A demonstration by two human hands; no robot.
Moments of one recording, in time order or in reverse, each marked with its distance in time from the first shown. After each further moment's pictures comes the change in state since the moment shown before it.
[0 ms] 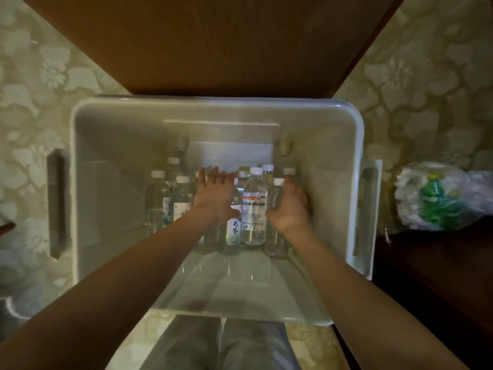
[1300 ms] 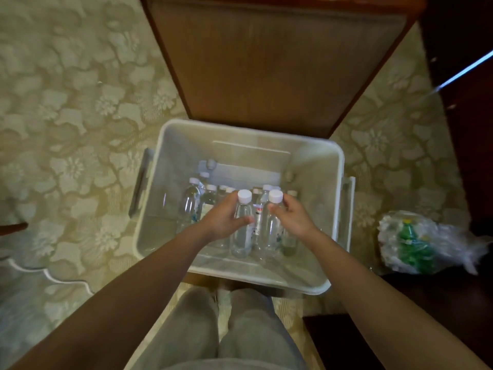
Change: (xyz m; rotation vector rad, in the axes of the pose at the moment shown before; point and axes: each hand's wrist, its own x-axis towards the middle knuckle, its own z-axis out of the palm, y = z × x) left_hand -0.135 -0.018 -0.030 -0.949 0.205 0.176; right_hand -0.102 -0.040 -0.057 0.446 -0.193 -0.323
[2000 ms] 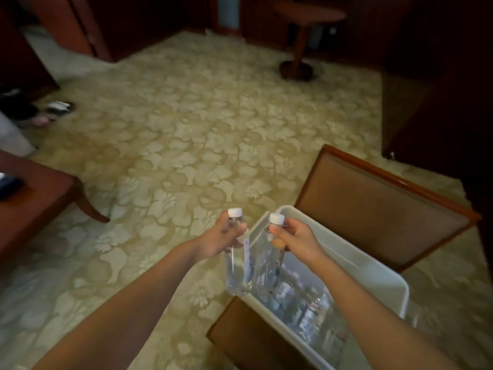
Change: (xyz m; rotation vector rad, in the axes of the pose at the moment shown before) left_hand -0.242 -0.027 -0.150 -0.530 0.503 0.008; right_hand -0.113 -0.198 0.152 -0.235 -0.316 -0.450
